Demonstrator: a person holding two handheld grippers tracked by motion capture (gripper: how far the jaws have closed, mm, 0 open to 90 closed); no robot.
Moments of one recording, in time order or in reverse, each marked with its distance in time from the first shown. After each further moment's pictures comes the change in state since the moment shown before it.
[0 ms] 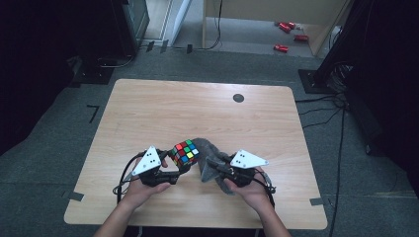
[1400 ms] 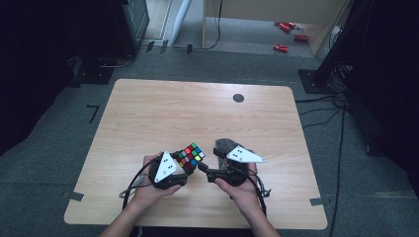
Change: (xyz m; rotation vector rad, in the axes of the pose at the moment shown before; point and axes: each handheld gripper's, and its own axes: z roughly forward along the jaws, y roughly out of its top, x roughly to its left) left arm -0.021 -0.015 0.029 0.147 0.175 0.159; right arm 0.023 0.017 0.011 -0.023 -0.032 0.285
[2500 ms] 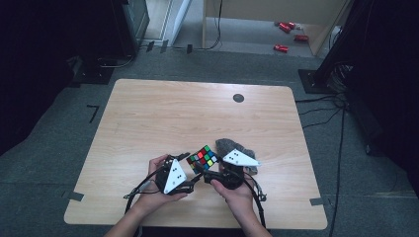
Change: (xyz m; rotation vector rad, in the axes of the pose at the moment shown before) left arm -0.023 0.001 0.005 -0.040 0.023 0.135; right arm 0.011 -0.006 0.004 -0.002 -0.027 0.037
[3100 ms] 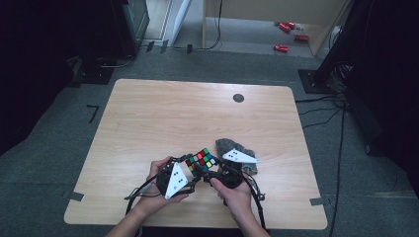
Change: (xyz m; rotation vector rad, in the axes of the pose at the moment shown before) left arm -0.006 0.002 -0.003 -0.033 0.018 0.058; right arm -0.007 -0.007 0.008 0.060 0.026 0.130
